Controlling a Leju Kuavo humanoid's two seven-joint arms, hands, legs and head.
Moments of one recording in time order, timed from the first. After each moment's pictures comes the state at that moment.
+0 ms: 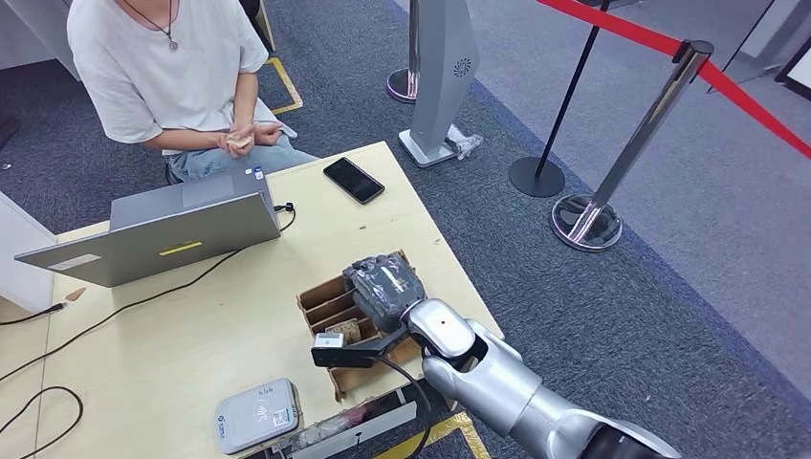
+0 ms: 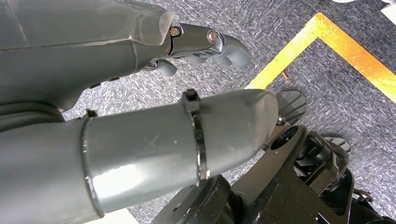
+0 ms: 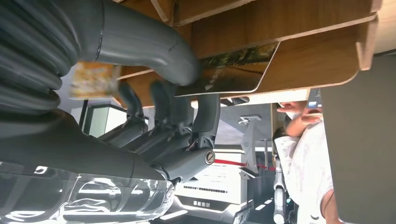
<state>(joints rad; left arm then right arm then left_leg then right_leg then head) -0.18 -0.01 0.51 -0.23 -1.12 -0.42 0.02 -0.23 -0.17 0.44 -1.36 1.18 -0.08 0.02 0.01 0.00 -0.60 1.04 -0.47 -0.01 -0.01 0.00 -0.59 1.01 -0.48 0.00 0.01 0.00</state>
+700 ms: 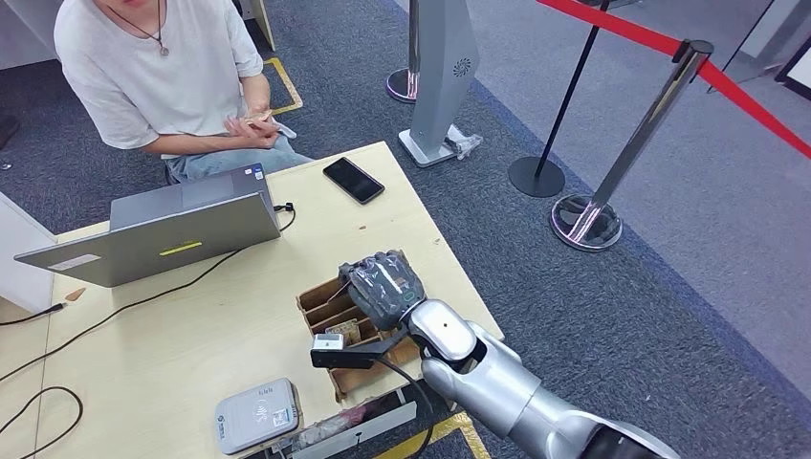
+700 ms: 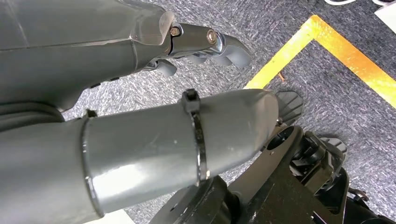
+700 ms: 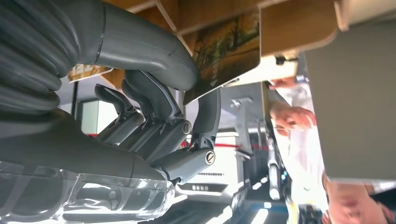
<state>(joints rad) -0.18 -0.01 0.49 -0.23 -1.11 -0.42 0.02 -0.23 -0.16 0.44 -1.36 1.17 -0.20 -0.03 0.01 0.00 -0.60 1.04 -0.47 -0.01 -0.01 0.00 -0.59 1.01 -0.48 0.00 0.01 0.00</state>
